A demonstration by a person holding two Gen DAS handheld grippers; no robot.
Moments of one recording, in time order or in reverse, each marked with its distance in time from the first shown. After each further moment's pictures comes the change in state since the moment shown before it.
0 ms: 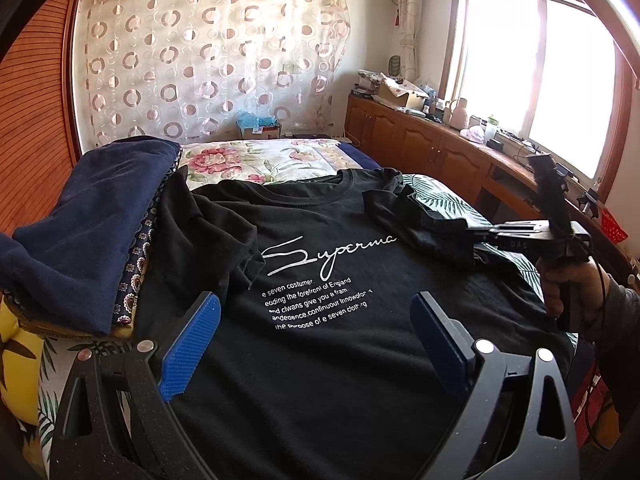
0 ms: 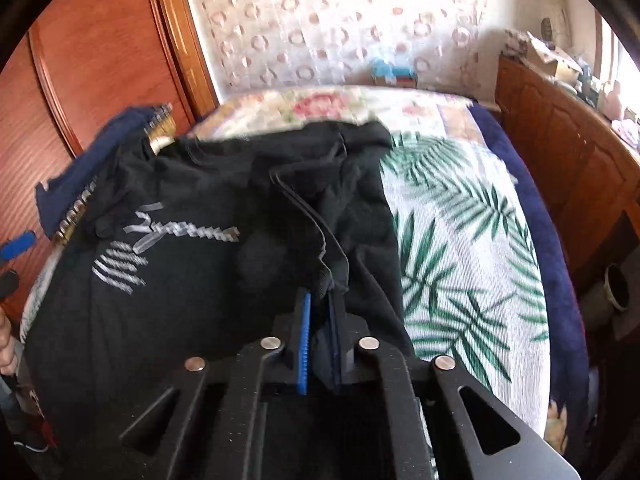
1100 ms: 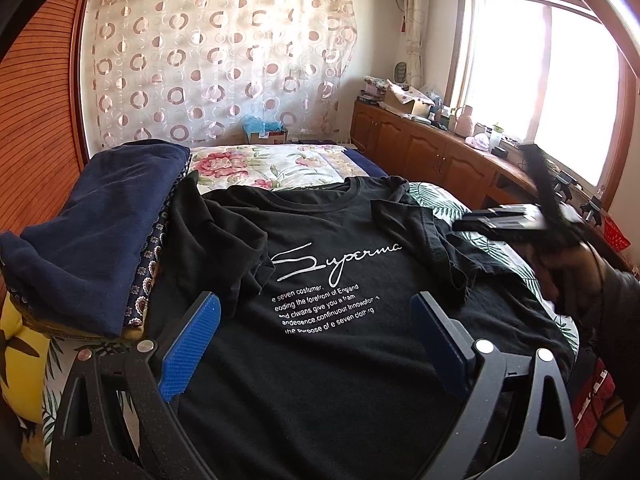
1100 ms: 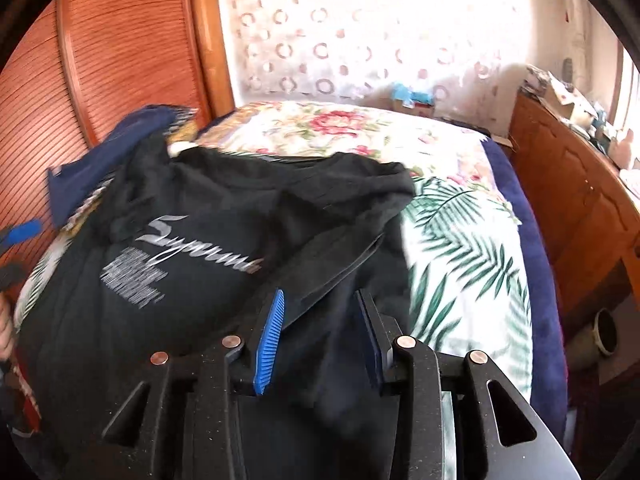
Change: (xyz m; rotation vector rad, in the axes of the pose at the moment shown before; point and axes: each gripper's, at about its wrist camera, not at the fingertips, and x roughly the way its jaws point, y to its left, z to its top) left arm -0.002 0.003 0.003 -0.018 -0.018 0.015; right arm -0.003 0.021 0.019 -0.106 -0.011 -0.039
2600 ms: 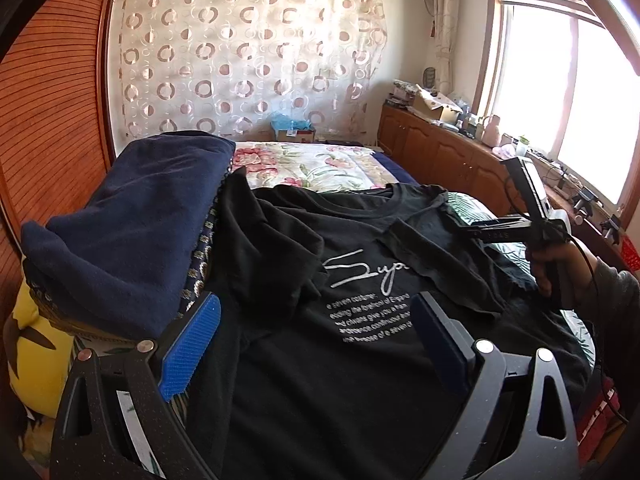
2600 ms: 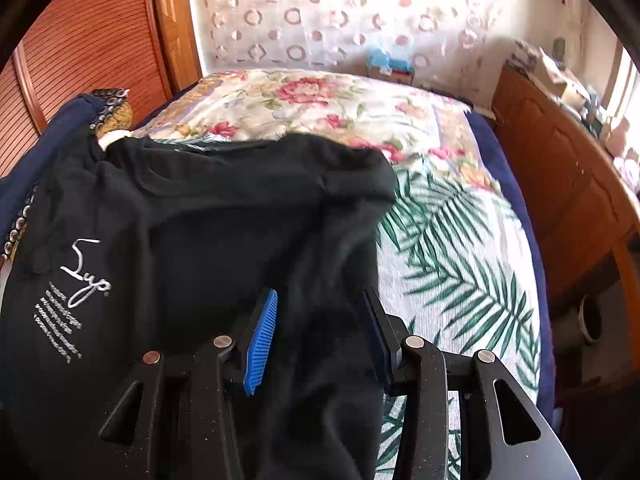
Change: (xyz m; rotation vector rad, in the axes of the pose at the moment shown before) left arm 0.007 0.043 0.004 -0.061 -0.001 0.078; right arm 0.076 -0.020 0.029 0.033 0.125 -0.065
